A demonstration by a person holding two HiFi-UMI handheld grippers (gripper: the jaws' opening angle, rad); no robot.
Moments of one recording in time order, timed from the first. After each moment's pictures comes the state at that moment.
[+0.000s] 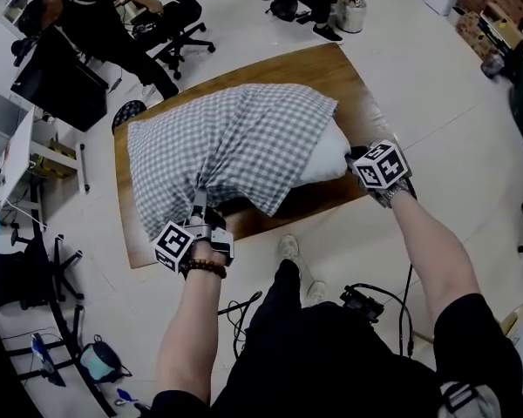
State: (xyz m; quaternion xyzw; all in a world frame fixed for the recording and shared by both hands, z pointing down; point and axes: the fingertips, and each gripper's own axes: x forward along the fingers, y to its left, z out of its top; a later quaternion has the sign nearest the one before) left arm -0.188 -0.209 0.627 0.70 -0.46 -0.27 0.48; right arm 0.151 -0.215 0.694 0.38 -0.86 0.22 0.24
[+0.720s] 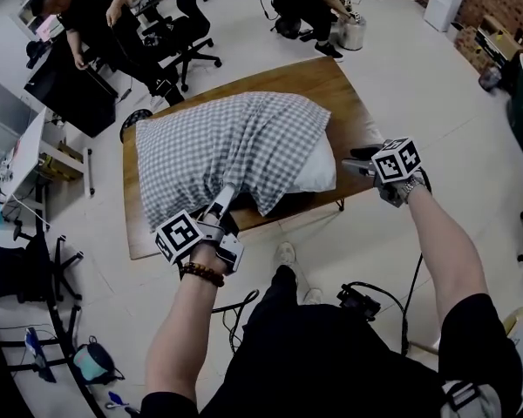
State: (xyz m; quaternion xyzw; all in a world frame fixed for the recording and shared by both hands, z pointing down) left arm -0.096 -0.092 0.566 0.78 -0.35 -0.17 0.49; right arm 0.182 -0.123 0.662 0.32 -0.89 0.28 0.18
